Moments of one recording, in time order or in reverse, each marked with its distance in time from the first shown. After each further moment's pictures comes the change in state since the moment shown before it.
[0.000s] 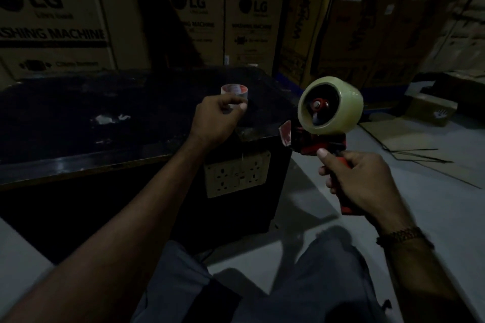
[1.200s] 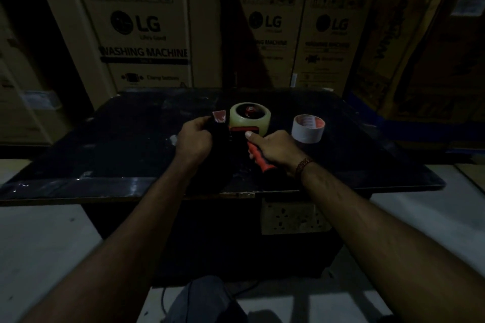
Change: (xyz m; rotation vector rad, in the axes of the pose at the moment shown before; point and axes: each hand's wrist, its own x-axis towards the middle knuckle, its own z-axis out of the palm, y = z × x) left_hand 0.026 -0.085 -0.135 -0.205 0.336 -0.493; right_hand 0.138 -0.110 0.277 0.061 -0.611 -0.042
